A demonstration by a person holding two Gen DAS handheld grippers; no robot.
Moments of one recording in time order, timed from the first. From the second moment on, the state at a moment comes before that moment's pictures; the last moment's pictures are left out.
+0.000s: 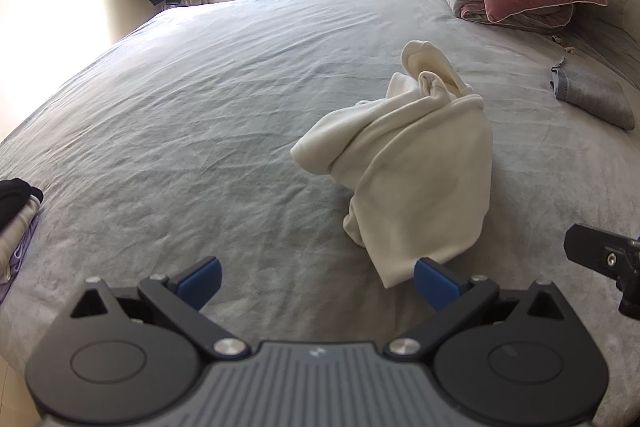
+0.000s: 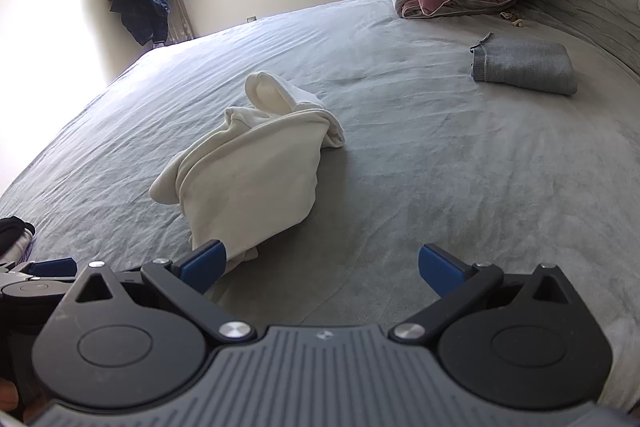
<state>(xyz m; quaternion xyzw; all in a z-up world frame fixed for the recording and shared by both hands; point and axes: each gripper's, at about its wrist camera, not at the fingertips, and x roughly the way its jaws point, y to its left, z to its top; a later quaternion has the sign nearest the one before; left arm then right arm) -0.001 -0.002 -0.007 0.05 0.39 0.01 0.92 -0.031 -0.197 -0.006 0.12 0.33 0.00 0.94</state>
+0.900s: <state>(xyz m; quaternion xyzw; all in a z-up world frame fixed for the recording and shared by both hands) 0.055 -0.003 0.027 0.06 0.38 0.02 0.92 0.014 -0.198 0.027 0.13 0.36 0.02 0.92</state>
